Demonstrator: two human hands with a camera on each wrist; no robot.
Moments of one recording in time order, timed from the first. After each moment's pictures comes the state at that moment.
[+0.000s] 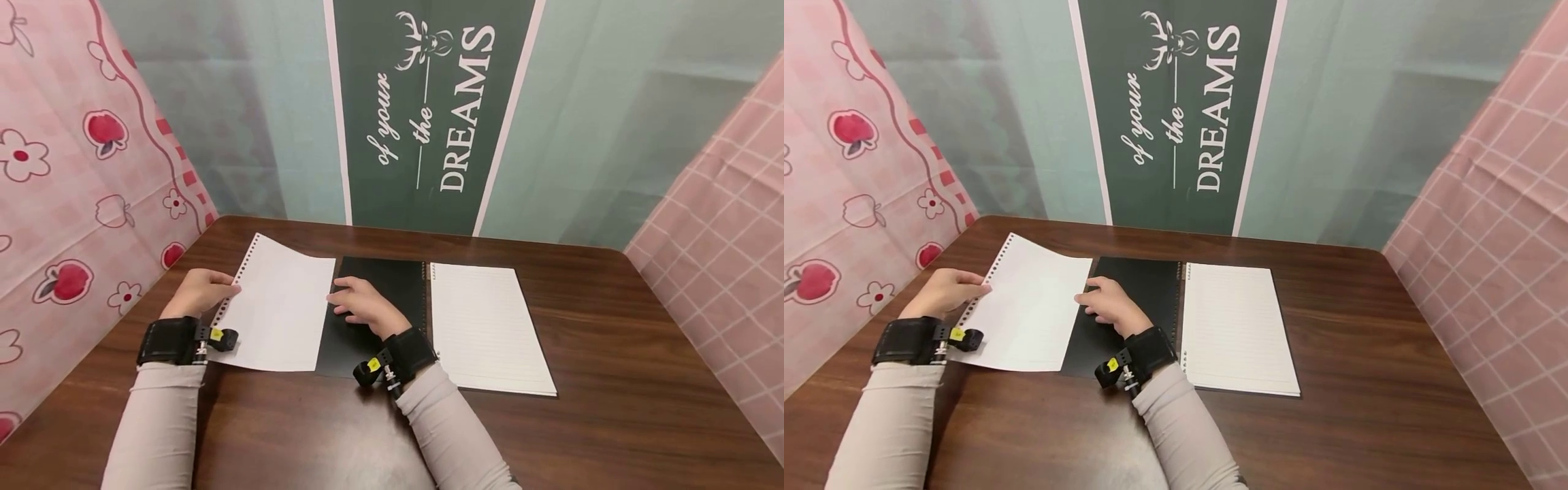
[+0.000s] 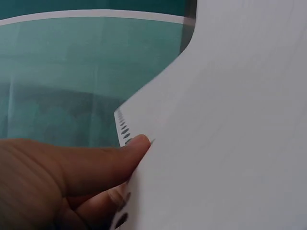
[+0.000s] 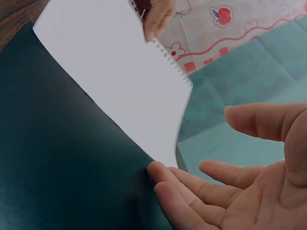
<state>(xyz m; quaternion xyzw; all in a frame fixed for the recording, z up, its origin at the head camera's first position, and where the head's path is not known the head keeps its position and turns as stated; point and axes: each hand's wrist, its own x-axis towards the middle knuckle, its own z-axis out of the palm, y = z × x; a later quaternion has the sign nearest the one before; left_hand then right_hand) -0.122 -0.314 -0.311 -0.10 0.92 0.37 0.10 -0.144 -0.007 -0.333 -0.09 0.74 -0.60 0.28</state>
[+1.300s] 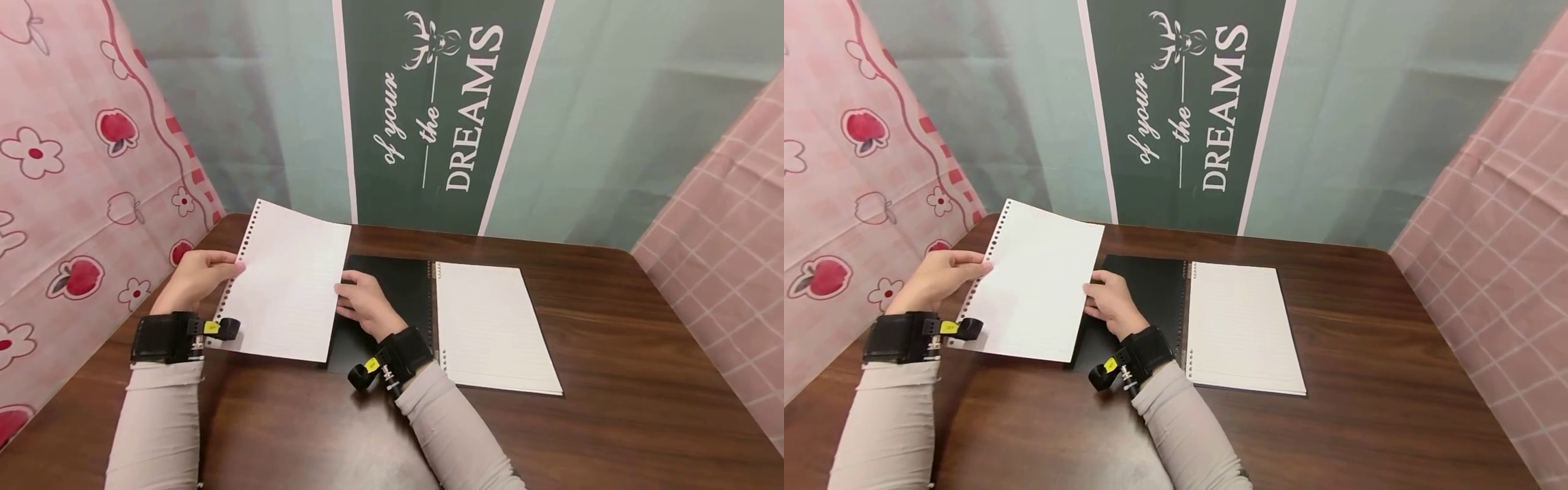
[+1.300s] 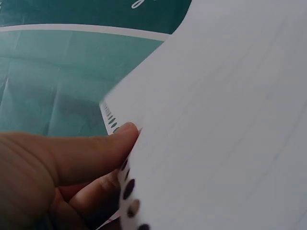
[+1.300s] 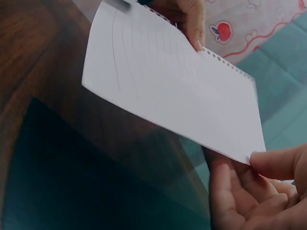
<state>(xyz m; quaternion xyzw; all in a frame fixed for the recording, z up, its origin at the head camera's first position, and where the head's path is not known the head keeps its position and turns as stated) -0.114 -0.308 -0.279 -0.09 0.90 0.43 0.06 -0.141 -0.027 -0.336 0.01 0.65 -0.72 0.23</state>
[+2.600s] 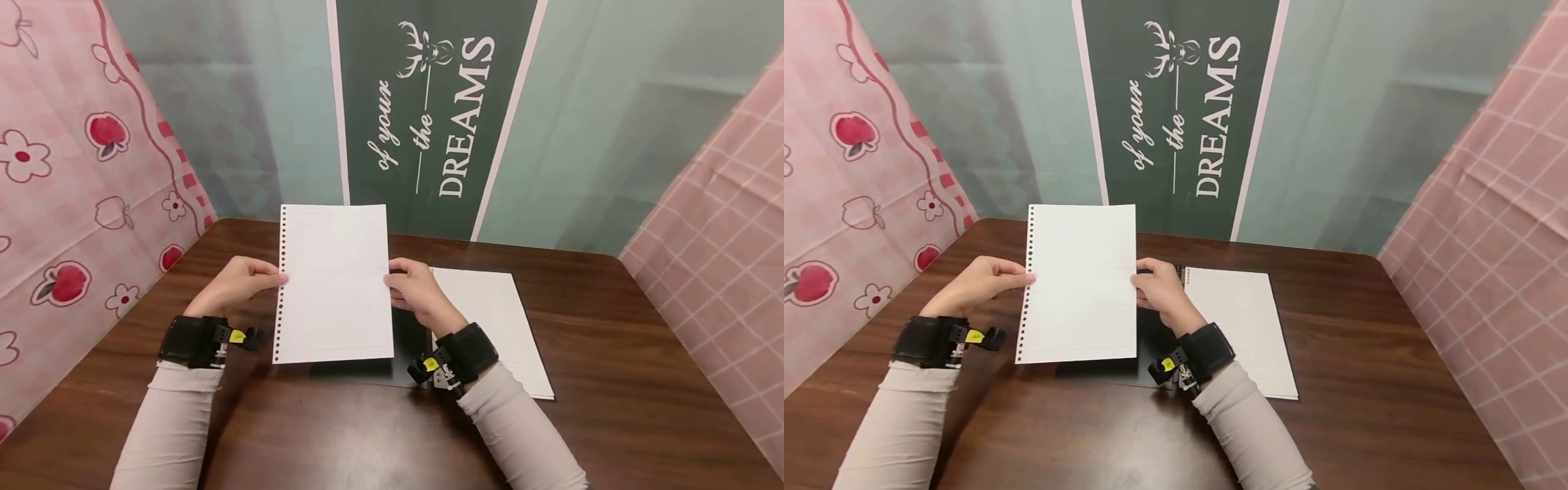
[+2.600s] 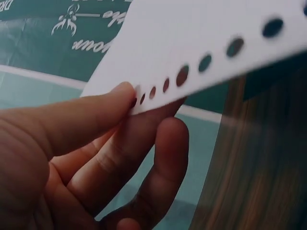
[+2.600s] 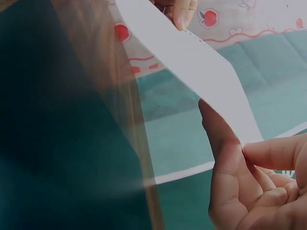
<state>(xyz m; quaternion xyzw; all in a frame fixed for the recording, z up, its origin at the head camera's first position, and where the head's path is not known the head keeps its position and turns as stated) -0.132 -0.260 -0.287 0.07 0.90 0.42 0.06 -0.147 0.062 -0.298 -0.02 0.76 -0.63 0.15</state>
